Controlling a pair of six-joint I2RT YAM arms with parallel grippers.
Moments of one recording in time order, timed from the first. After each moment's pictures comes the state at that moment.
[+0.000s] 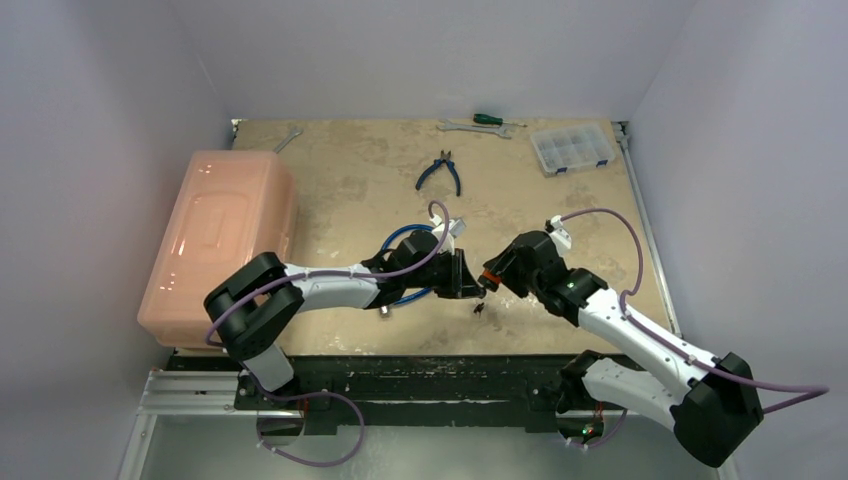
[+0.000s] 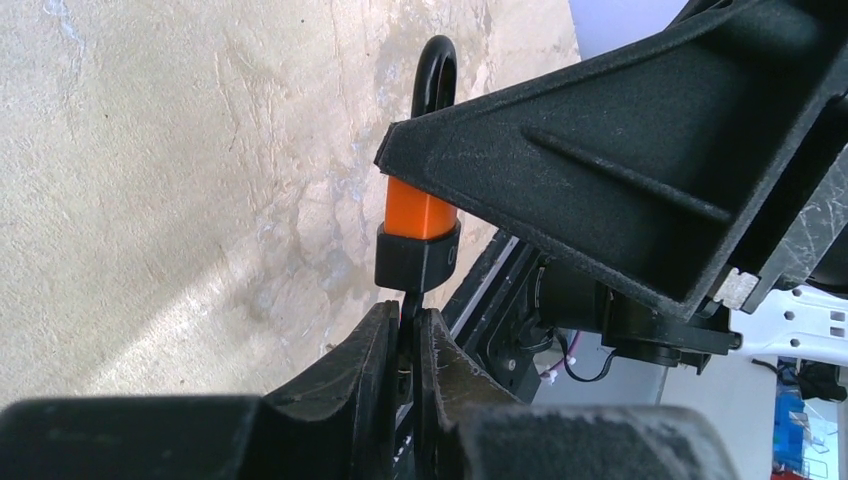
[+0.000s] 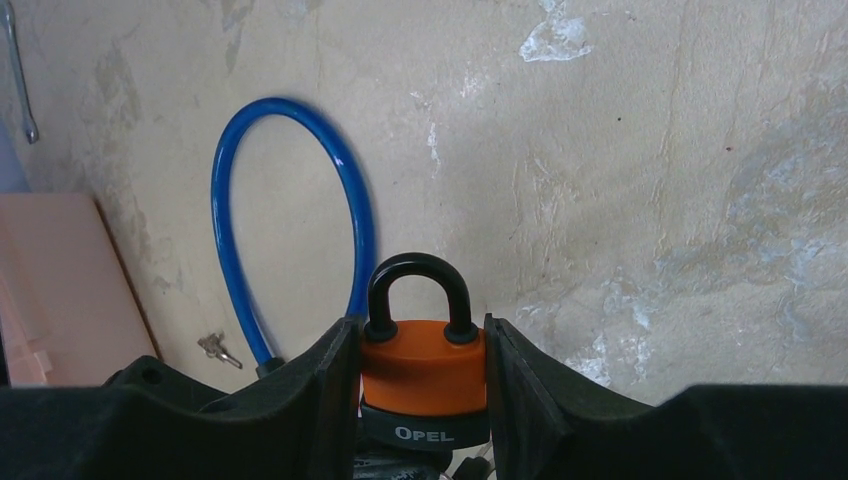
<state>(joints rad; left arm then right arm) -0.93 1.67 0.84 0.36 0.29 -0.86 0.63 0.99 0.63 -0.44 0.24 1.17</state>
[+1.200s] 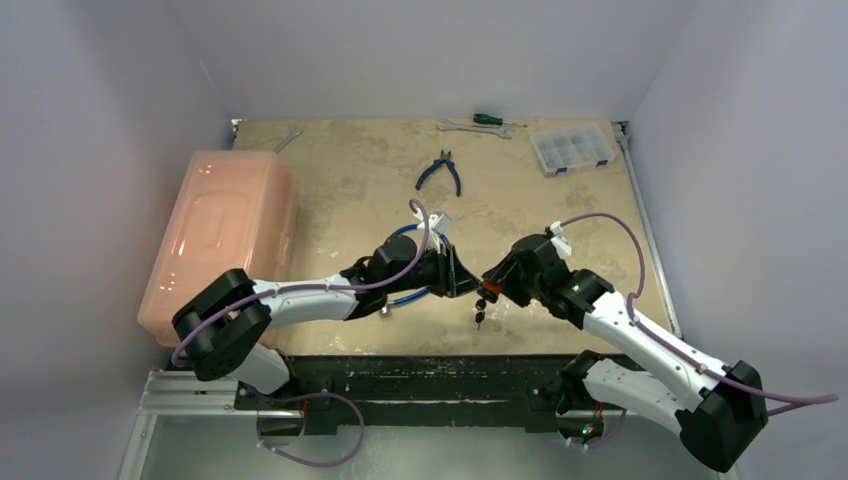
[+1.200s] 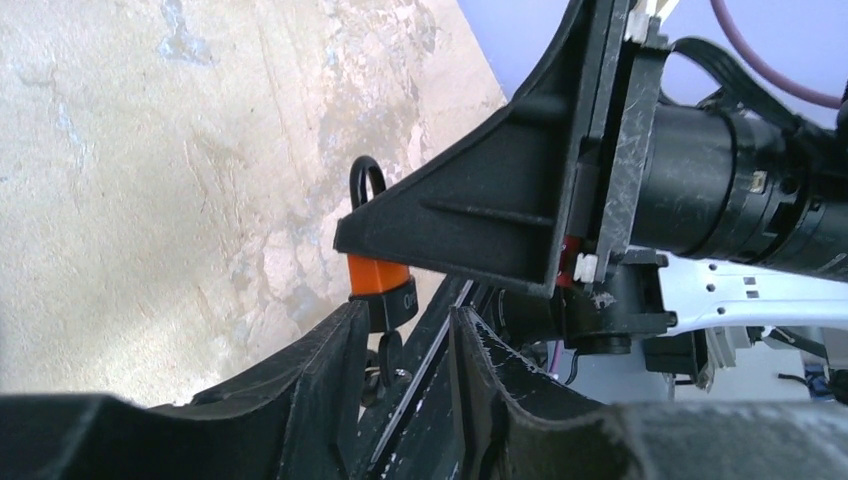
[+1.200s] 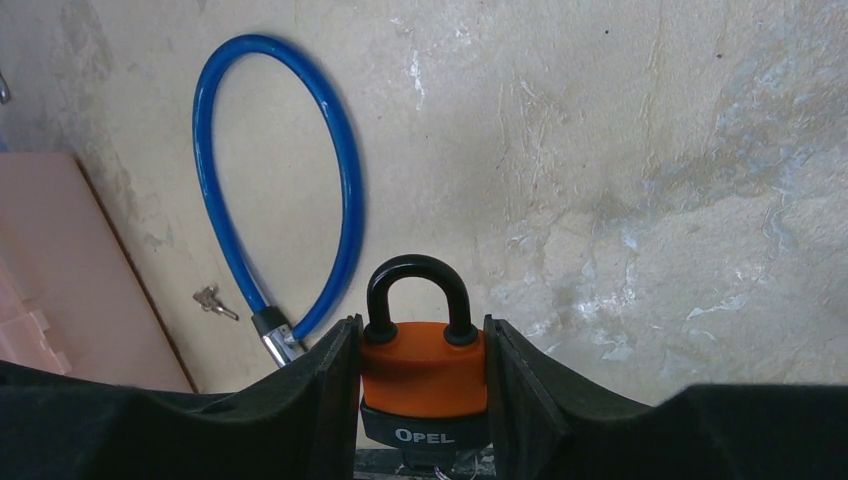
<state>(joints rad) -0.93 1.50 0.72 0.51 0.25 -0.81 0.66 0.95 0.67 -0.58 0.21 1.24</state>
